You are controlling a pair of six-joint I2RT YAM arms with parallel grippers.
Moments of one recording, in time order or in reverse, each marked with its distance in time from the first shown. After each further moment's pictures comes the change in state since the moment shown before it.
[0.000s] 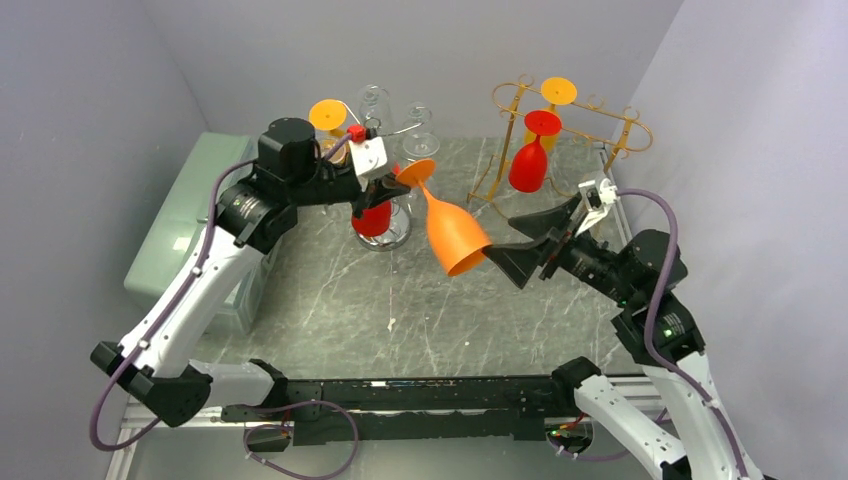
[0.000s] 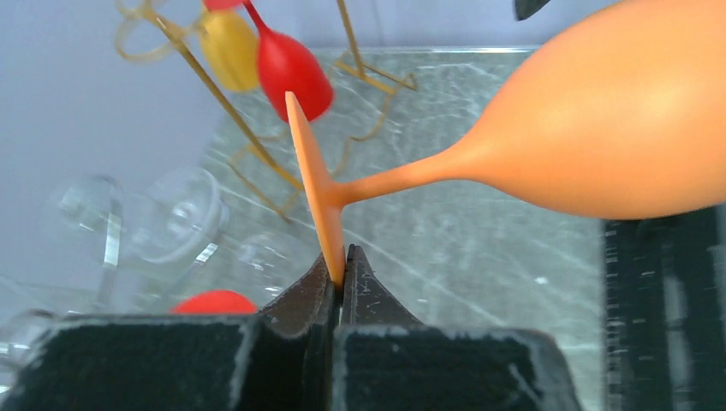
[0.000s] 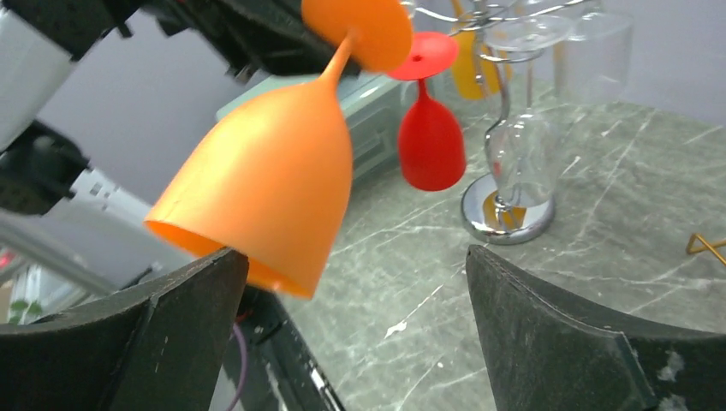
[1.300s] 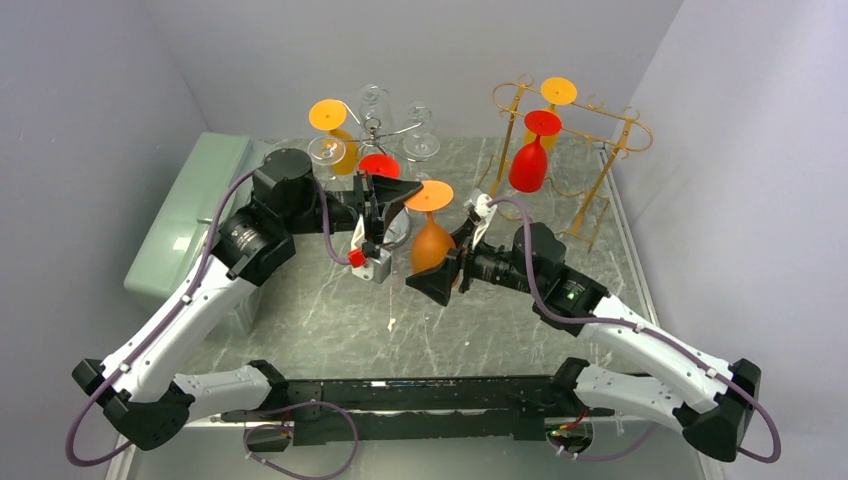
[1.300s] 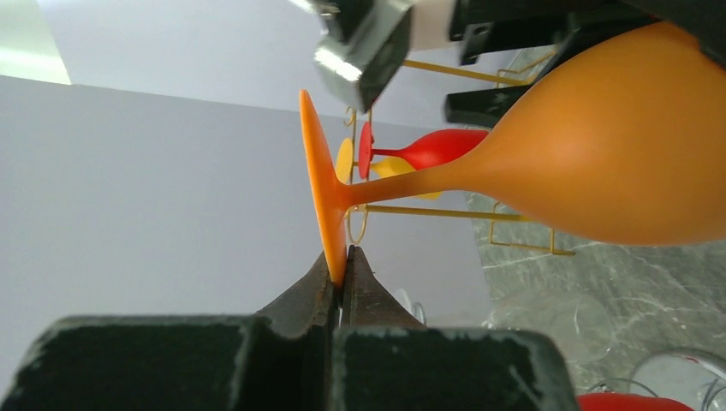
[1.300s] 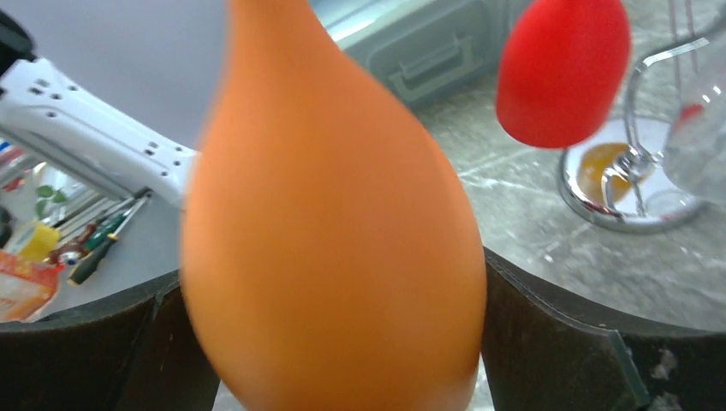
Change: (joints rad) left arm -0.109 -0.151 -0.177 0.167 0.046 1.100; right arm 0.432 0.307 -0.146 0.268 0.107 -0.078
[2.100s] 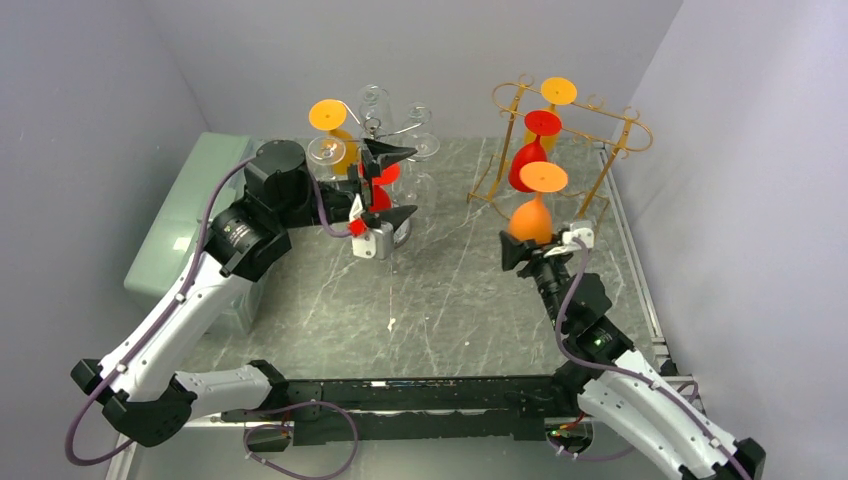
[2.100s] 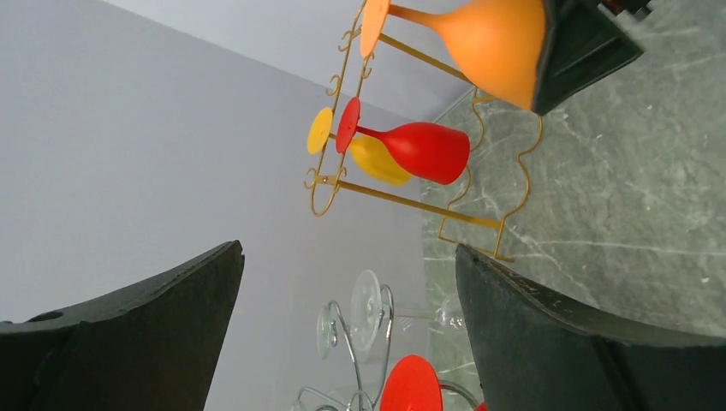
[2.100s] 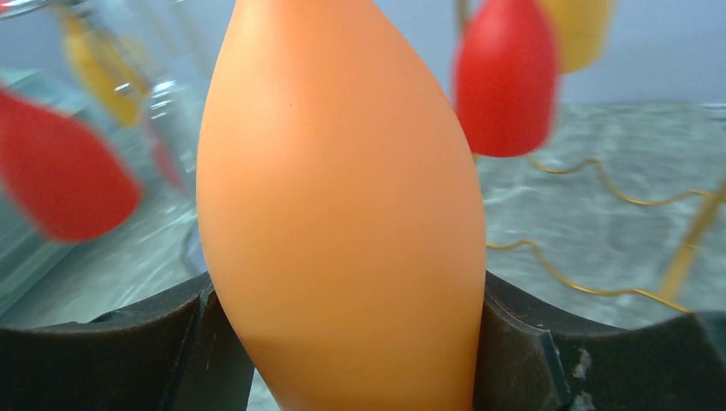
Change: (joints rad) left arm -0.002 0.015 0.066 -0.022 -0.071 -0.235; right arm -0.183 -0.430 -0.454 0.194 0.739 -0.176
